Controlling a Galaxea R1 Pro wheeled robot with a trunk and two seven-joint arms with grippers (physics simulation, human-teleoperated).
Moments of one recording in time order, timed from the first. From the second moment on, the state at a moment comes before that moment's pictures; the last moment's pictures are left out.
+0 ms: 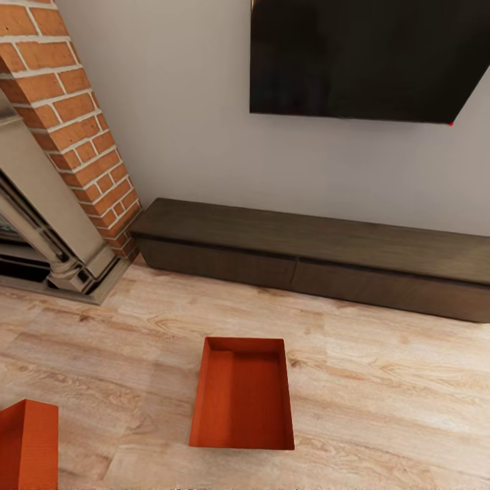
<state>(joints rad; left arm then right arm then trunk) 0.00 0.02 0.02 -0.07 0.26 -0.08 0.10 -0.10 -0.03 0.24 0.03 -0.02 -0.17 0.02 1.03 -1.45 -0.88</state>
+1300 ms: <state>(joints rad) 0.00 0.02 0.03 -0.07 0.26 -0.08 0.10 -0.10 -0.03 0.23 0.03 -0.02 -0.17 0.01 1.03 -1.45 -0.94</state>
